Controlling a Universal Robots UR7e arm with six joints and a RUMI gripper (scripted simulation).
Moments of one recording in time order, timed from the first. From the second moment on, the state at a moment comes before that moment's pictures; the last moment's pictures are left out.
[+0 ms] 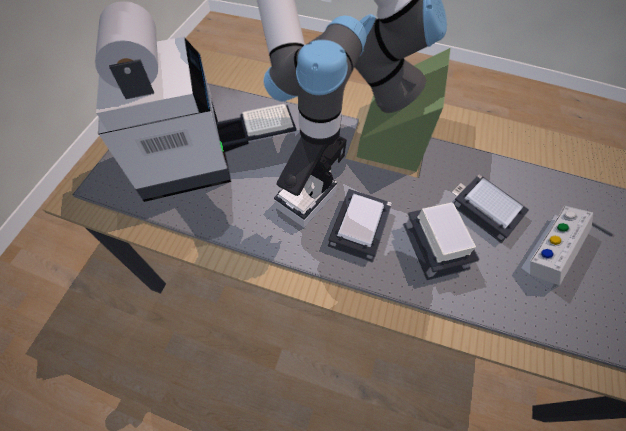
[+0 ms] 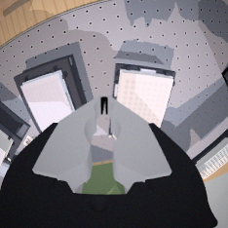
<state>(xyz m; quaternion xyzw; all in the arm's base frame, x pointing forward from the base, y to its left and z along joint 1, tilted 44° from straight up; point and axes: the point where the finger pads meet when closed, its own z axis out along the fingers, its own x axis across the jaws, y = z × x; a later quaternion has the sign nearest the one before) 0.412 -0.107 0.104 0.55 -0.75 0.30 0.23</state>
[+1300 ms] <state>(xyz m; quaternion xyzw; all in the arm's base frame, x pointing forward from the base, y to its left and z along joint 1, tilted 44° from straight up) 0.462 0.002 -0.001 0.67 -0.64 0.25 0.28</state>
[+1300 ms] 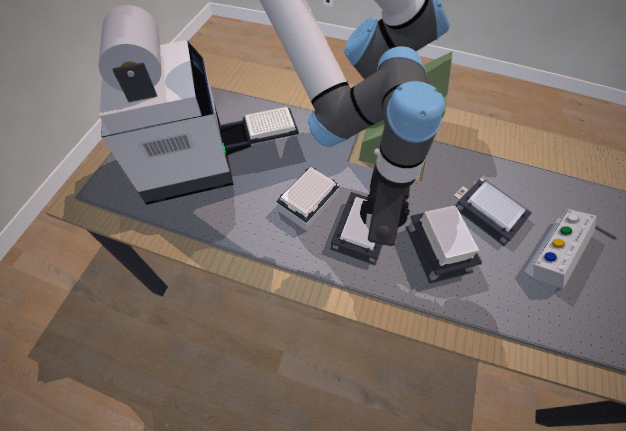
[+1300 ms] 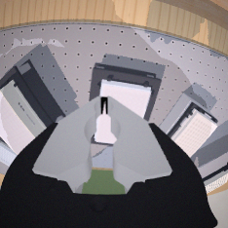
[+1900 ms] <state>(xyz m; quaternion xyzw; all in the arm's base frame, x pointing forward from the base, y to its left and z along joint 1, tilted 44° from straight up) 0.465 0.049 -0.047 0.72 -0.58 0.23 0.30</state>
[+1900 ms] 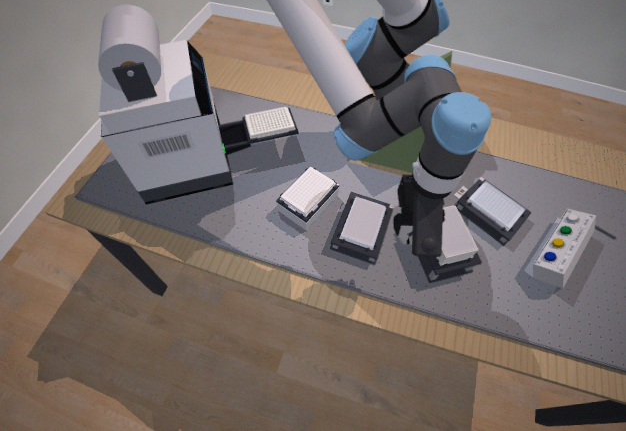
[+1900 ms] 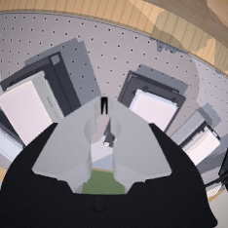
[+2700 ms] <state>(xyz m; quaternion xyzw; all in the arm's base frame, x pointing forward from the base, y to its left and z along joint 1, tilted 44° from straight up) 0.454 0.128 -0.123 0.78 -0.51 0.20 0.32</state>
